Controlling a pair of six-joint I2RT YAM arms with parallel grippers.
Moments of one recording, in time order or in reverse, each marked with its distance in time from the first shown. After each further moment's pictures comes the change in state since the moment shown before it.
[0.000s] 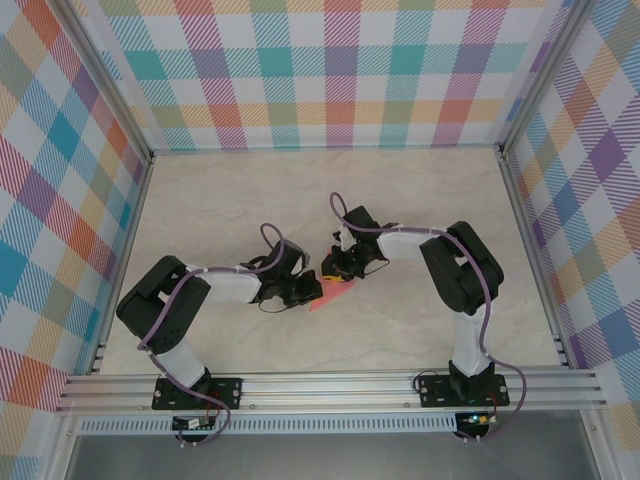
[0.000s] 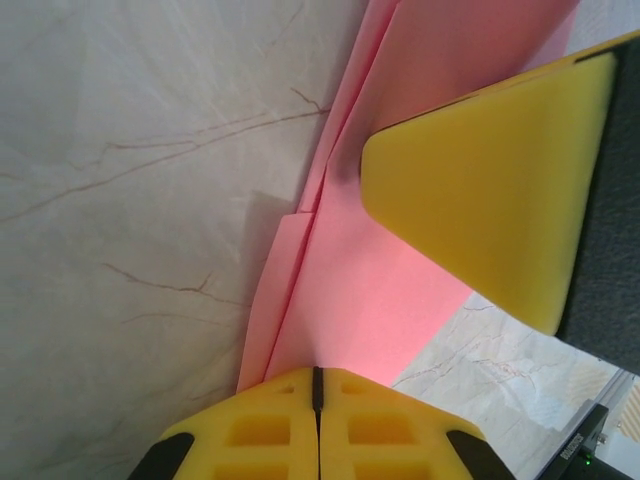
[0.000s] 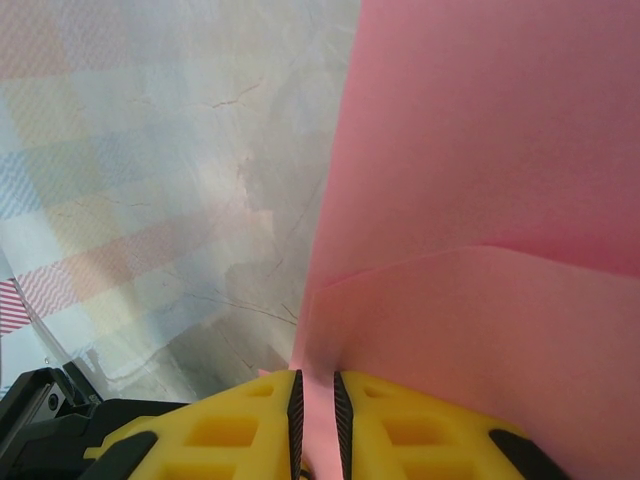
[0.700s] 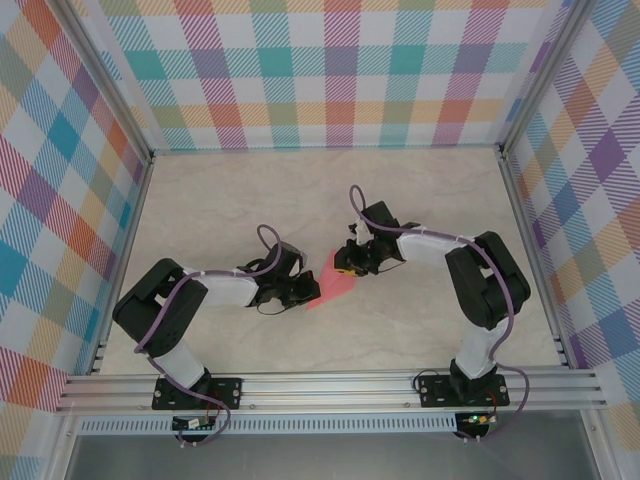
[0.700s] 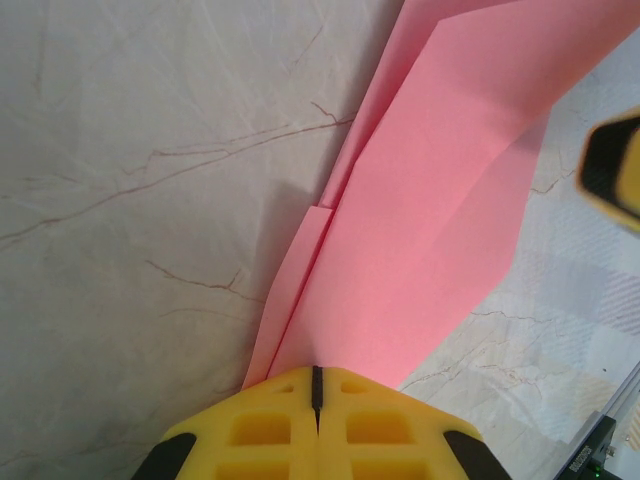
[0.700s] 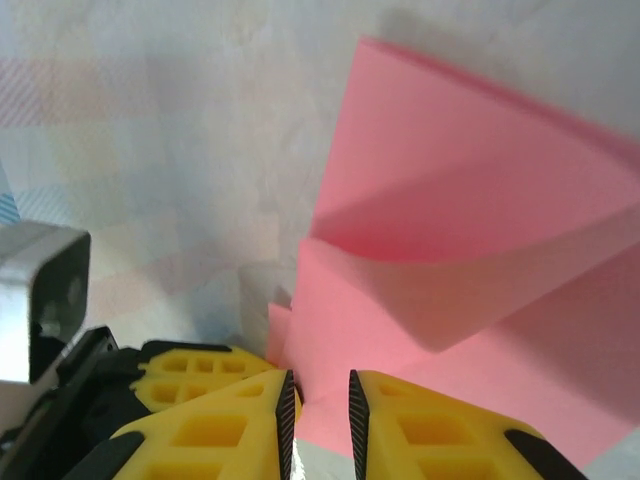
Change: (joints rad) left arm 0.000 -0.021 -0.034 0.042 -0.027 -0.002; right arm -0.063 -0.174 -0.111 0.014 0.005 -0.001
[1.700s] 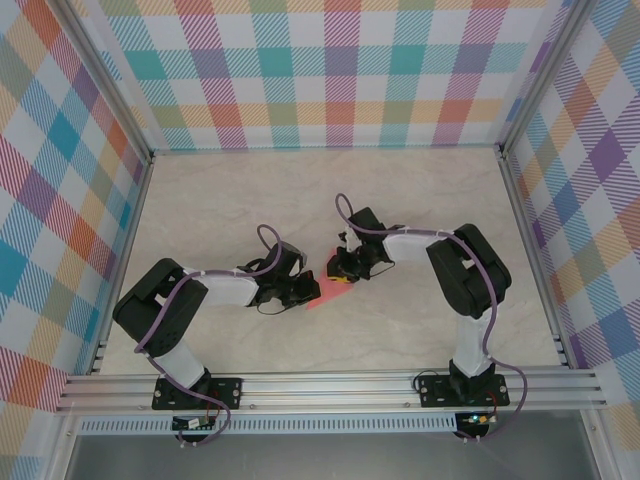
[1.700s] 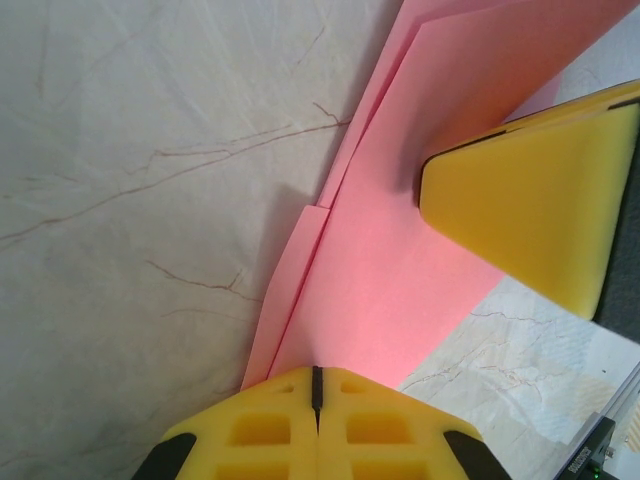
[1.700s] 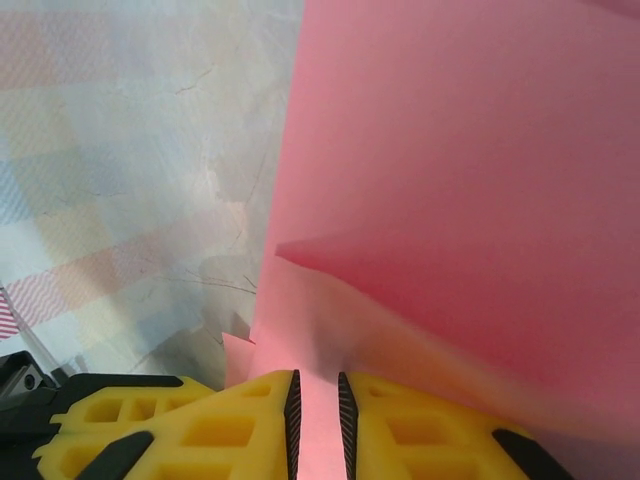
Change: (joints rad) left arm 0.000 0.002 0.002 -0.003 0.000 -0.003; right arm 0.027 0.123 0.054 0.000 0.013 -0.004
